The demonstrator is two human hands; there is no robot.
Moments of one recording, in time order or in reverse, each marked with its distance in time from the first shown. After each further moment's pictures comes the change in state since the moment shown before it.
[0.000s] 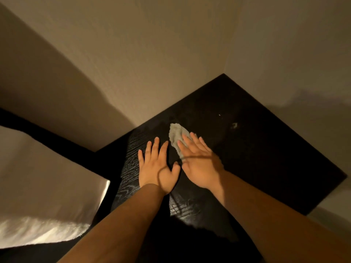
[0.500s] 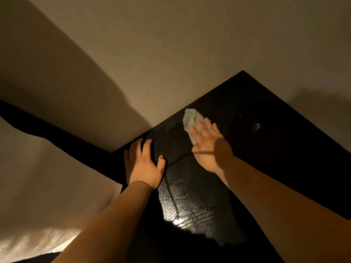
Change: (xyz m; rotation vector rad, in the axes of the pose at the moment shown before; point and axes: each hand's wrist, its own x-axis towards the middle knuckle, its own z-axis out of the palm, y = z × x) left_hand 0.021 -0.088 -0.023 -0.009 0.154 -0.134; right_hand 0.067 -0.005 -0.004 -0.058 0.050 0.166
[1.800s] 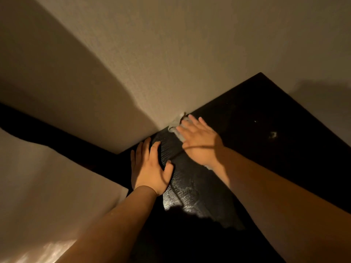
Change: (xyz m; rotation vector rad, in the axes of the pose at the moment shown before) left_hand 0.007 -0.007 0.002 -0.002 -0.026 0.062; right_hand 0.060 -0.032 0.000 0.032 0.036 -0.233
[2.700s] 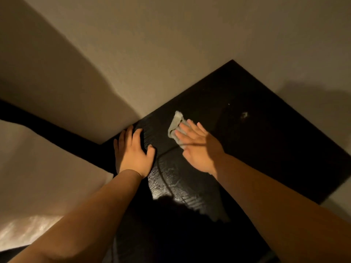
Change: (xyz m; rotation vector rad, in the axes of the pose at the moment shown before) left_hand 0.000 0.004 0.000 -0.001 -0.014 -0.032; right_hand -0.103 0.014 0.004 -0.027 0.000 0.010
